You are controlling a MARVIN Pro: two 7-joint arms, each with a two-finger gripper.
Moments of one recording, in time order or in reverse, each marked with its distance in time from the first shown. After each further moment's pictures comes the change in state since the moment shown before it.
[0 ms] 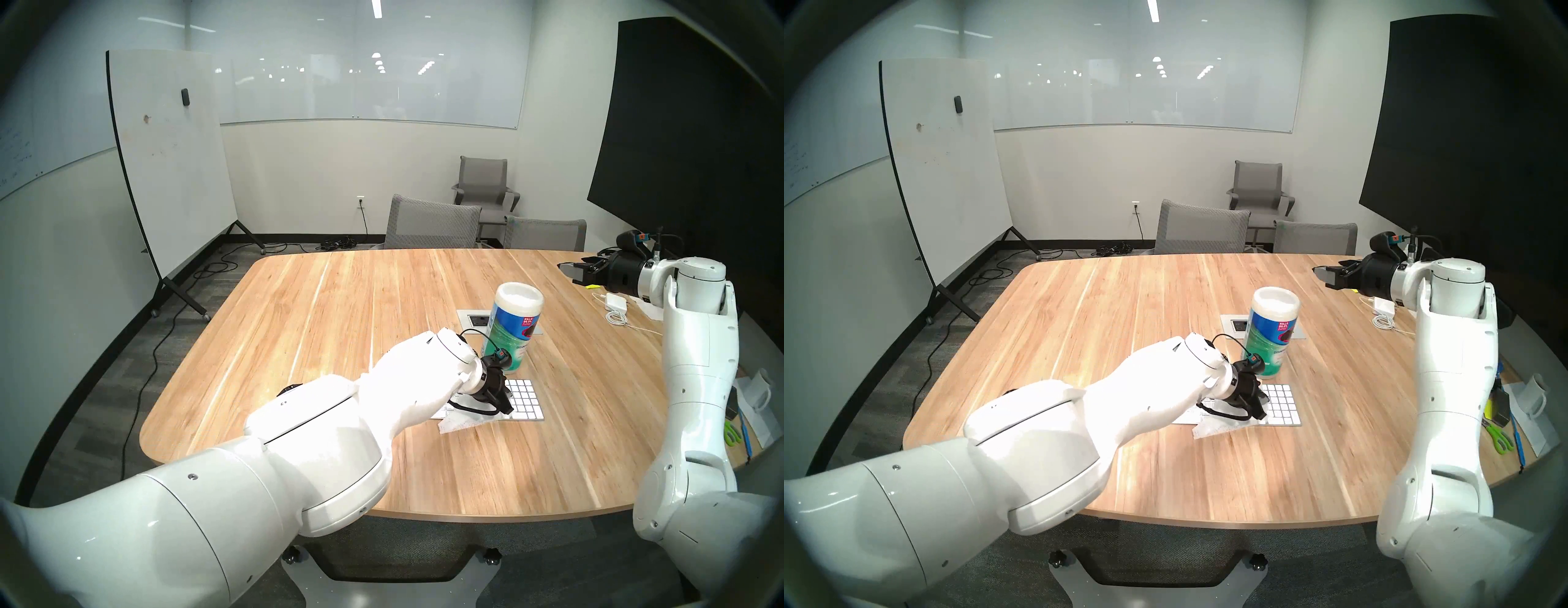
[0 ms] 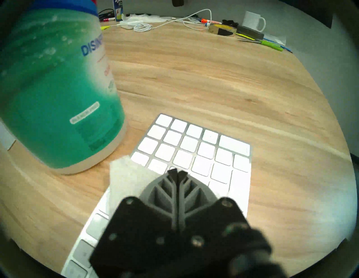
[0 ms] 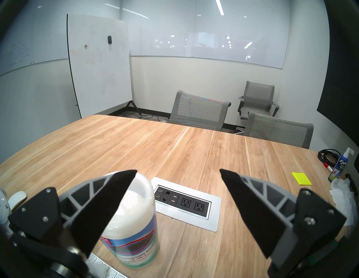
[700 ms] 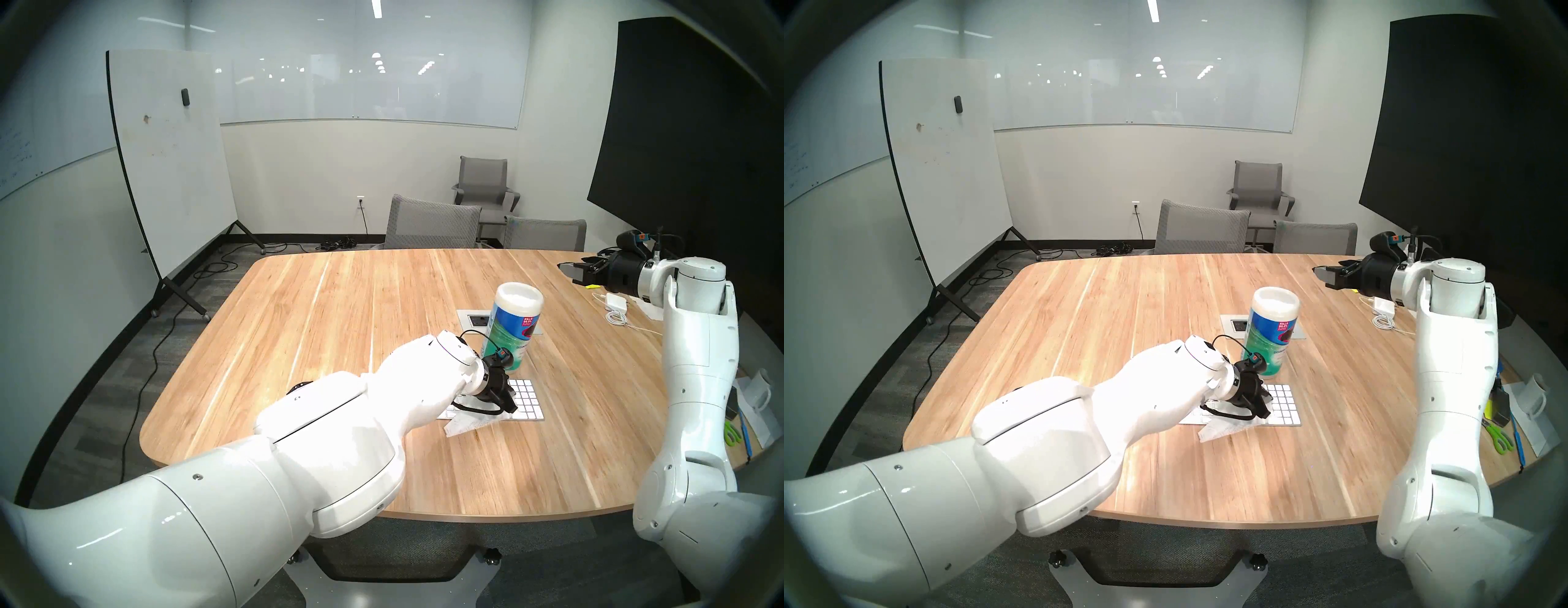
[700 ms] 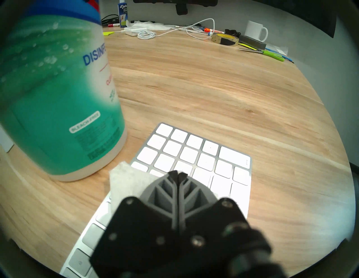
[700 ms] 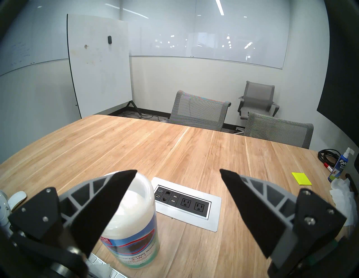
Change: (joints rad) left arm -0.025 -0.033 -0.037 0.080 -0.022 -0.043 0.022; right arm 0.000 0.000 0.000 0.000 0.000 0.000 0.000
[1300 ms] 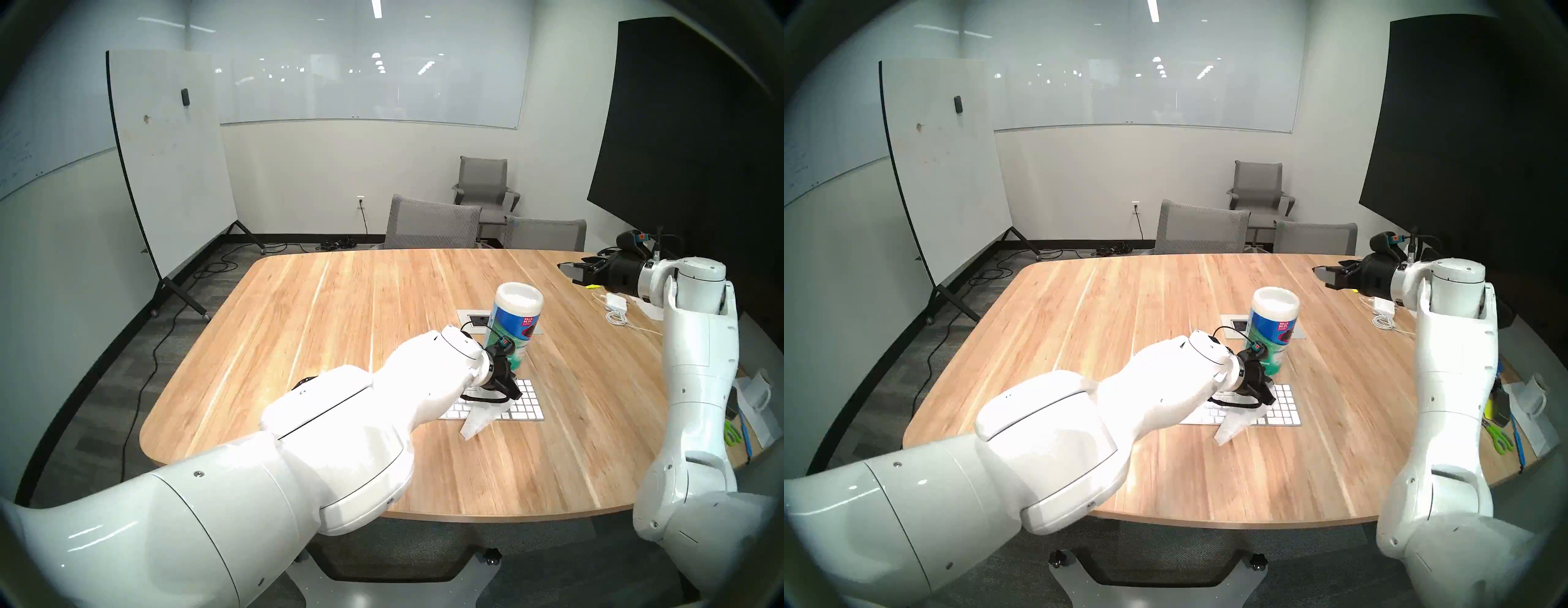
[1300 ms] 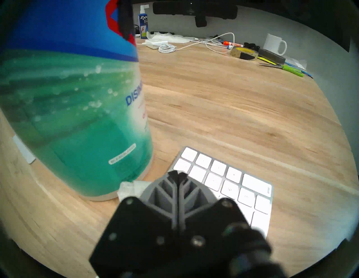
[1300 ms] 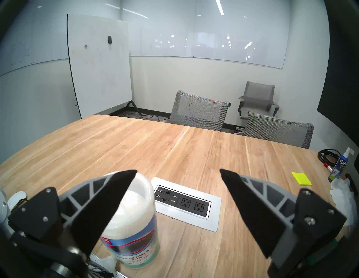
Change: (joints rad) left arm 0.001 -0.030 -0.028 0.014 -0.015 -0.019 0.116; right arm 0.000 0.000 0.000 0.001 0.000 0.000 0.000
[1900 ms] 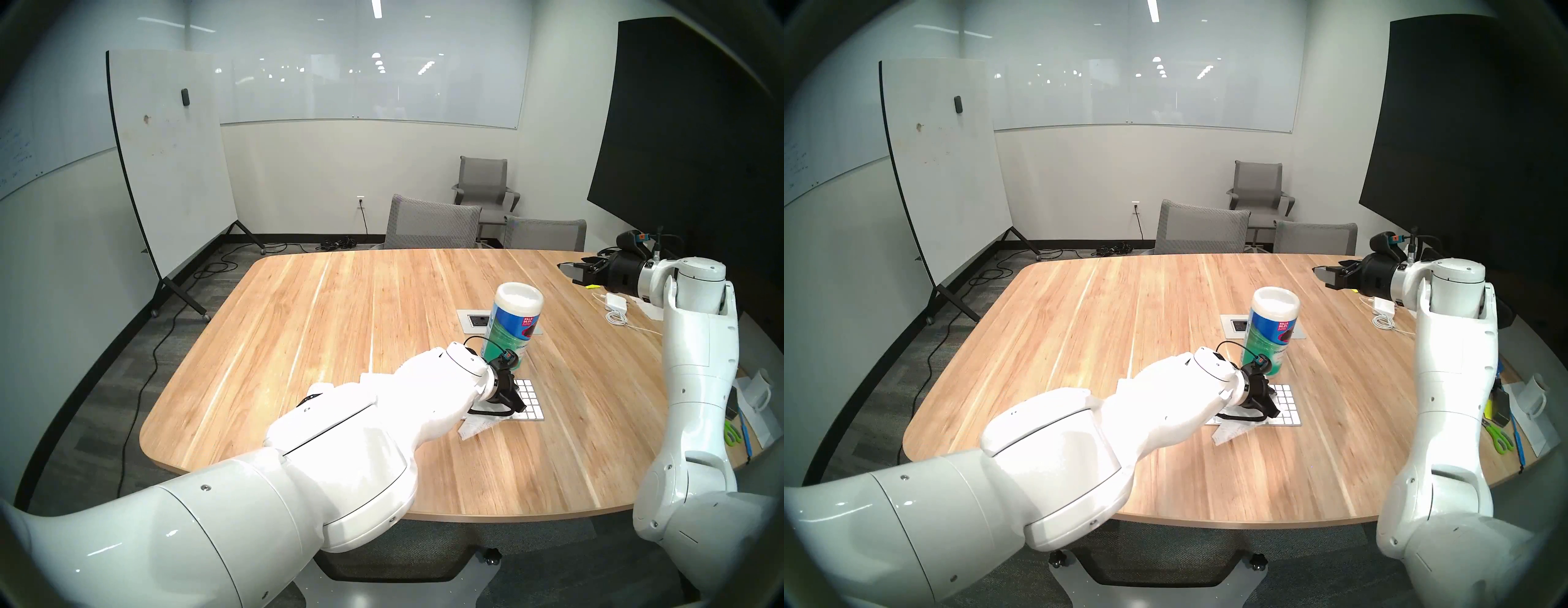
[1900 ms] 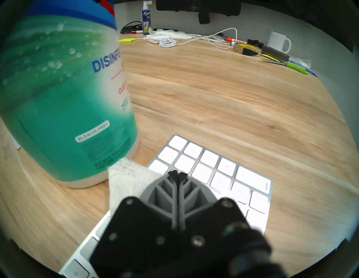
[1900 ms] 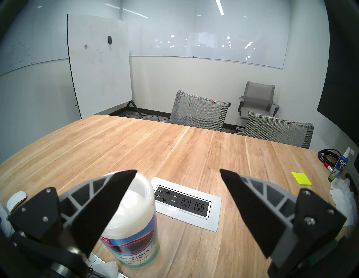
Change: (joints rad) left arm 0.041 -0.008 0.005 -0.017 -0.009 -0.009 0.053; right arm 0.000 0.000 0.000 0.000 0.000 0.000 0.000
